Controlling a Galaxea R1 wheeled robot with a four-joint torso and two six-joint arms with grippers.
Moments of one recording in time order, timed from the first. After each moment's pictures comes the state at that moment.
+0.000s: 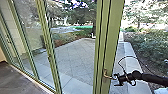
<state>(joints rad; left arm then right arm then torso) 1.52 2.84 -2.47 -0.29 0.00 0.30 -0.42 2.44 -1.91 0.55 -0.51 1.00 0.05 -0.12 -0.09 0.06</state>
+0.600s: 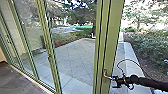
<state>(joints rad) 1.52 2.84 -2.47 -0.29 -0.01 0.30 -0.50 2.50 -1.97 0.55 -0.40 1.01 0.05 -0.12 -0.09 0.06</state>
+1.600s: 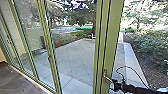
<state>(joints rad) 1.53 2.84 -2.47 -0.29 0.00 0.30 -0.65 2.57 -2.03 0.42 -0.01 1.04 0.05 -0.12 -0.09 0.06</state>
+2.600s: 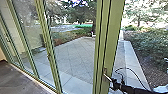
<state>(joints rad) 1.52 2.84 -2.47 -0.29 -0.01 0.30 -0.67 2.61 -2.07 0.30 0.09 1.06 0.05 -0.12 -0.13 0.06</state>
